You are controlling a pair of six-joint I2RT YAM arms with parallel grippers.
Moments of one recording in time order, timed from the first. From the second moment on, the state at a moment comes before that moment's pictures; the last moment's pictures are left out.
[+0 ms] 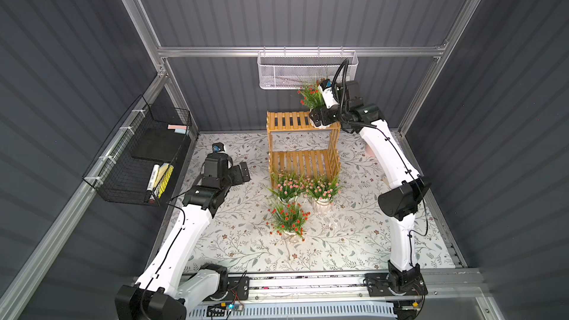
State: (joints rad) left arm -0.17 1.08 0.98 -0.51 -0.14 -0.30; right arm 0.41 2.15 2.48 -0.88 -0.06 -0.07
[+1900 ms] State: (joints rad) left arm -0.18 1.19 1.00 -0.53 -0.10 -0.31; right arm 0.46 1.56 1.63 -0.47 -0.02 -0.05
